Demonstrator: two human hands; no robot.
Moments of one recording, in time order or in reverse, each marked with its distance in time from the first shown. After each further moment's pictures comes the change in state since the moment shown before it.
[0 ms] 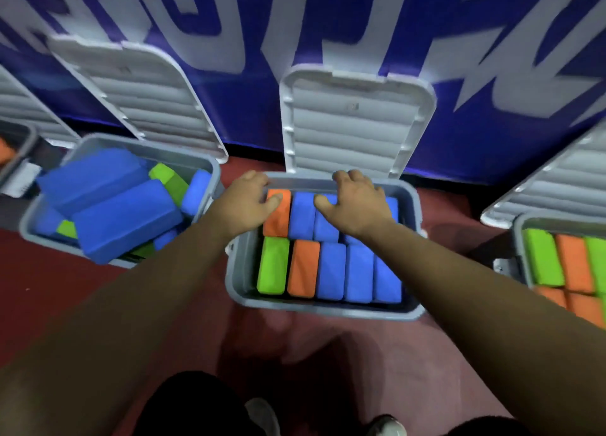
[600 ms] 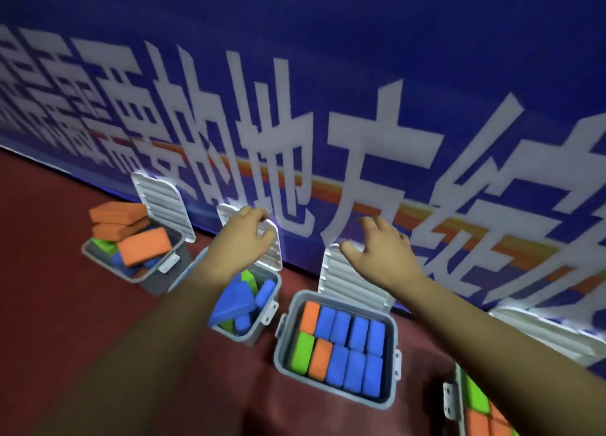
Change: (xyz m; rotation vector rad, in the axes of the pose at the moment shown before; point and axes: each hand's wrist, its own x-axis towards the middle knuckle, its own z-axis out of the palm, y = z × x) left_hand -0.240 0.196 -0.505 -0.106 0.402 -0.083; right_hand -0.229 -0.239 -0.488 -0.024 0.164 -0.213
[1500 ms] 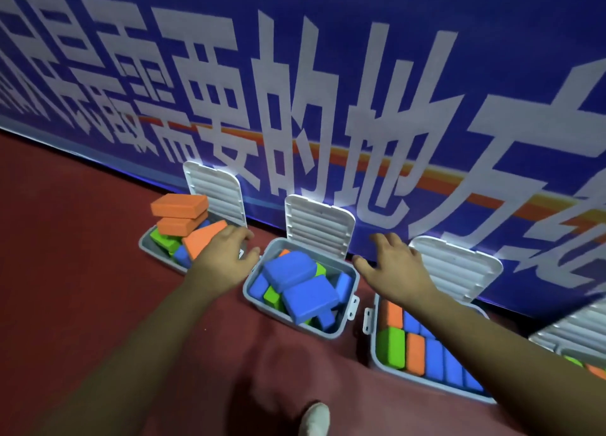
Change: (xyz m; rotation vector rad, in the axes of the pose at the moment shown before) left_hand -0.015 -0.404 -0.182 0.024 -0.090 -0.056; right_hand 0.056 -0.343 0.204 -0.061 -0.111 0.127
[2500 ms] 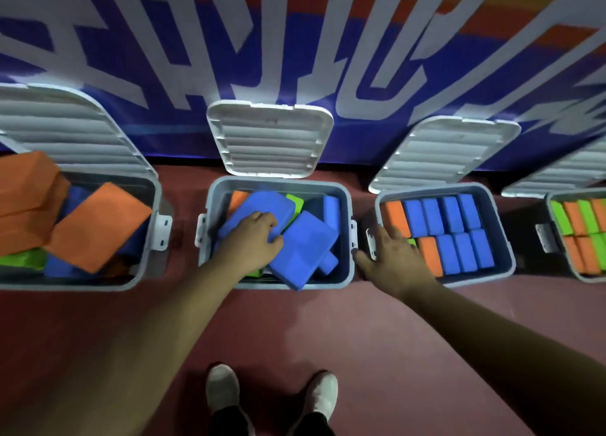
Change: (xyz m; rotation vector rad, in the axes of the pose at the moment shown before) left_hand 0.260 -0.198 0.315 0.012 -0.669 0.192; right_hand 0.199 0.018 0.306 0.060 -0.258 0.532
